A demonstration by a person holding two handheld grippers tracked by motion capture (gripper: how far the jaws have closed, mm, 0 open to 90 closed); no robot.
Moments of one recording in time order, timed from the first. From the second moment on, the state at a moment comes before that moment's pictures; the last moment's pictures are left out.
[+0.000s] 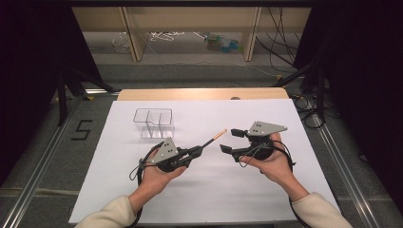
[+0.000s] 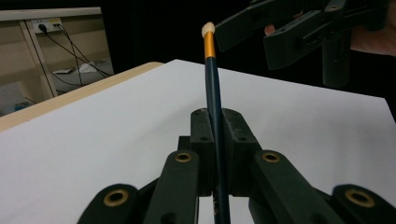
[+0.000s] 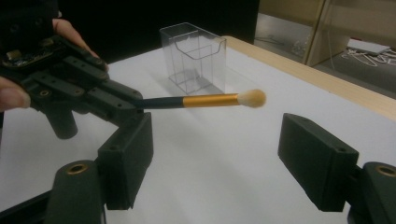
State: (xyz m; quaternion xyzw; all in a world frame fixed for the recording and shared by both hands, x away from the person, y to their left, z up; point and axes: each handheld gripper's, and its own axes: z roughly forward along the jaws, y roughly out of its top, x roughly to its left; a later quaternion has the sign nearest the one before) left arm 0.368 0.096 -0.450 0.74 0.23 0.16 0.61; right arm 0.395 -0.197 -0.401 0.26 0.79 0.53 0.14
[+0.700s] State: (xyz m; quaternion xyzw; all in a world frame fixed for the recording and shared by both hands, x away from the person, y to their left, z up) left arm 0.364 0.089 -0.446 0.71 0.24 0.17 0.64; right arm 0.392 -0.187 -0.409 0.30 0.76 0.57 0.09
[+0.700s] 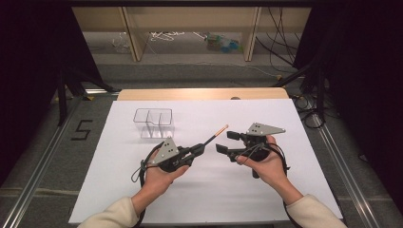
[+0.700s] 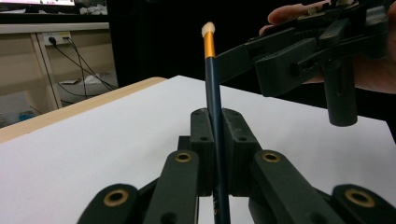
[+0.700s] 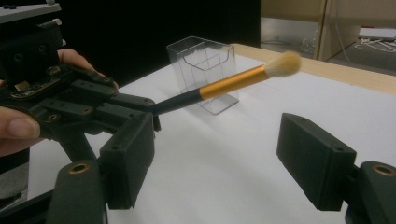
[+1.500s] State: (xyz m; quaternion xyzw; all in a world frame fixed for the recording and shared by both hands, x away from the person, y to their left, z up) left arm 0.363 0.076 -0.446 0.70 0.24 0.16 0.65; right arm 0.393 -0.177 -0.407 0.32 0.74 0.60 0.06
